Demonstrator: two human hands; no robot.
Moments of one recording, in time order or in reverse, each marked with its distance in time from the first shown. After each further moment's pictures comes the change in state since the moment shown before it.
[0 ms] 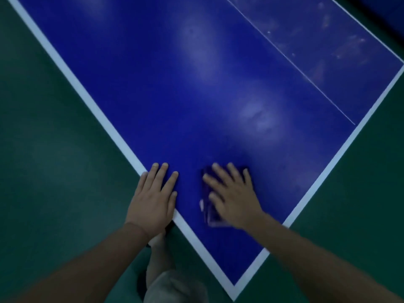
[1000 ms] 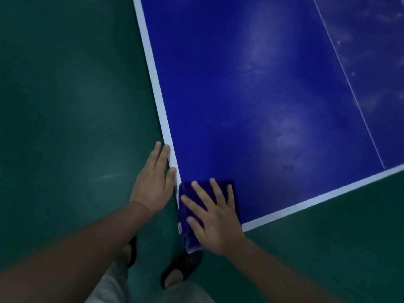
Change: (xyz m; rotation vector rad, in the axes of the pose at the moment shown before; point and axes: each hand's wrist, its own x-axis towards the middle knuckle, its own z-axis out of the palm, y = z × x) left_hand -0.085 0.085 0.075 -0.559 0.275 -0.531; right_hand -0.117 0.000 0.032 0.010 -0.024 -0.534
